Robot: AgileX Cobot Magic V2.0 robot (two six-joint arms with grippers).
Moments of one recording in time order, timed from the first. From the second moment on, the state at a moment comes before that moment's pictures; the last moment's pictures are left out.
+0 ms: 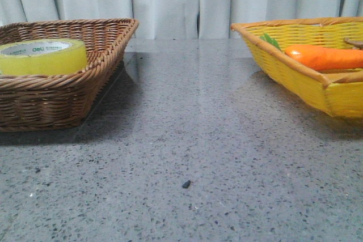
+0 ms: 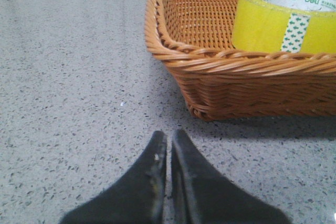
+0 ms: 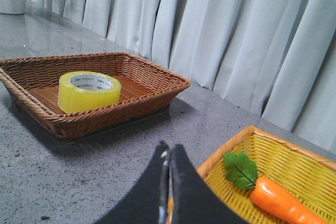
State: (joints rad) left arm -0.07 -0.01 0.00 -0.02 0.33 -0.05; right arm 0.72 0.22 -0.37 -0.35 0.23 0.08
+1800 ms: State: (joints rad) left arm -0.07 -0.01 0.00 -0.02 0.33 -0.05; right arm -0.02 -0.01 0.01 0.00 0.33 0.03
